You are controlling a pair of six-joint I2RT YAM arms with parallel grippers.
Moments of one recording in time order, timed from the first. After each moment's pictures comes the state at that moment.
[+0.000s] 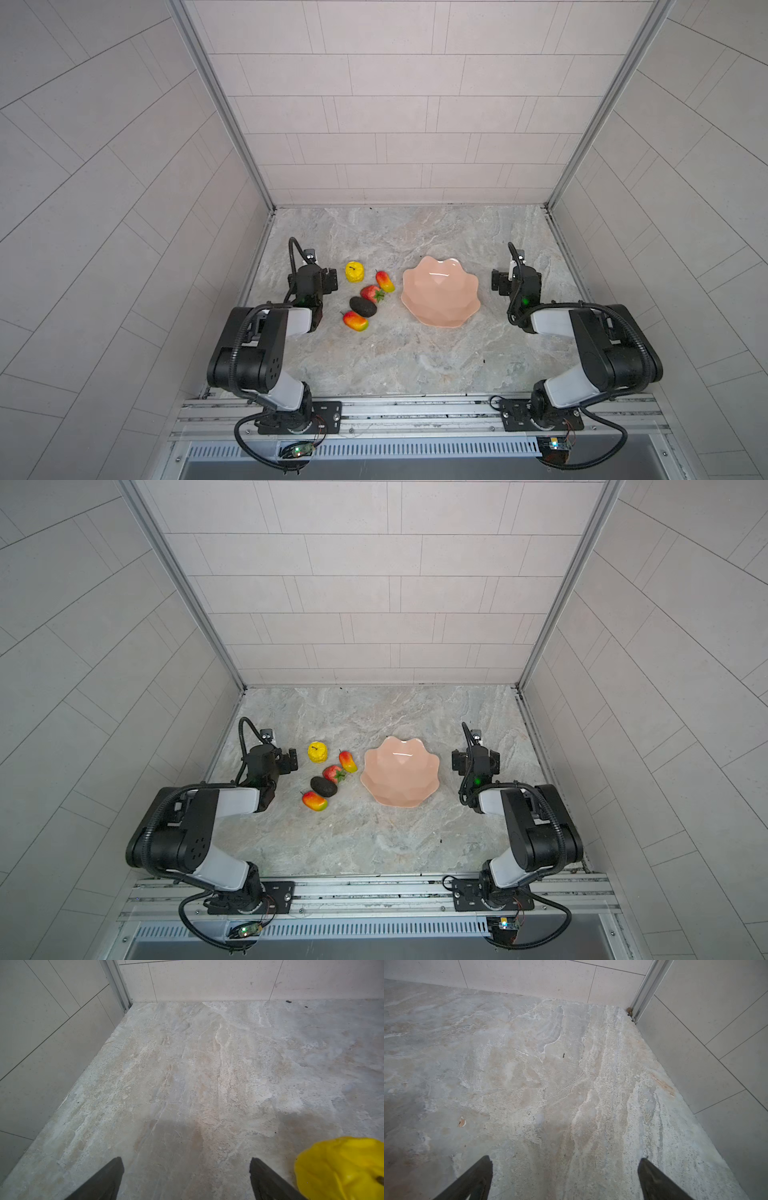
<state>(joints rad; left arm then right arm) -0.05 1.55 0.47 0.59 -0.27 -0.03 0.06 1.52 0.45 0.60 0.33 -0.02</state>
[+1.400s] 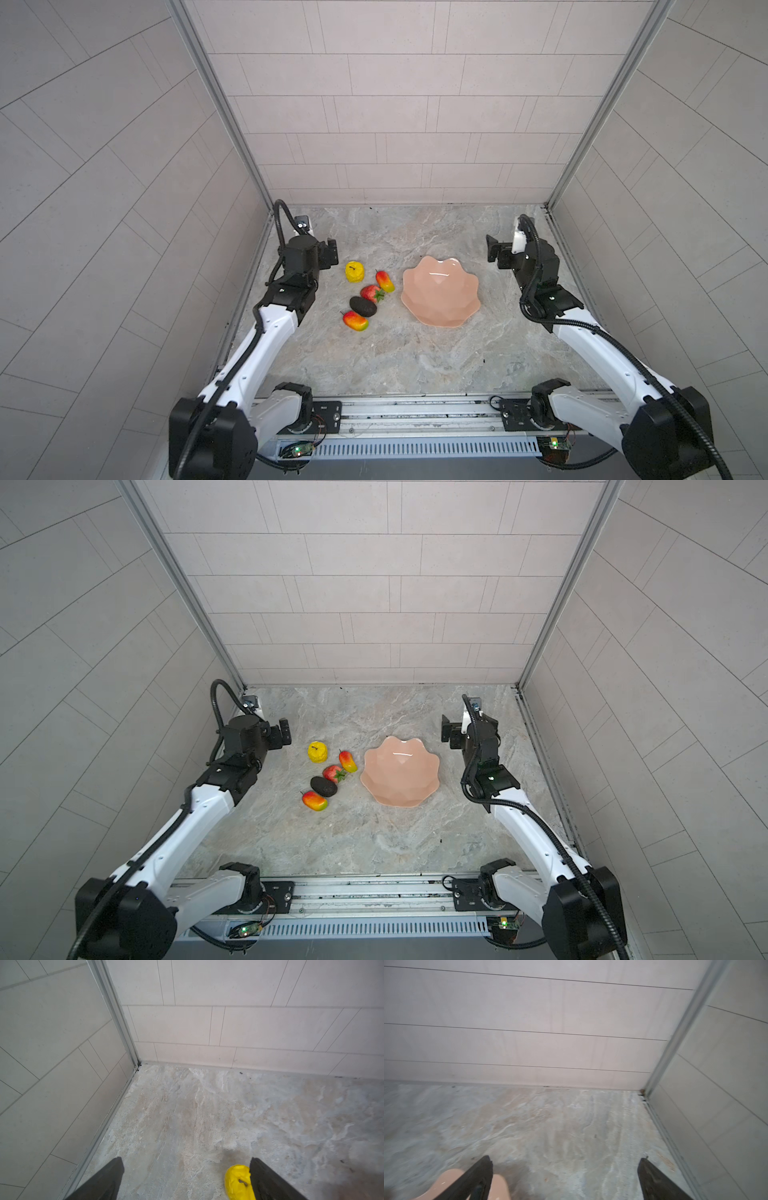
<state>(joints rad) -0.17 1.07 0.90 -0.25 -0.33 -0.12 0.30 1.07 0.77 0.06 0.30 0.03</state>
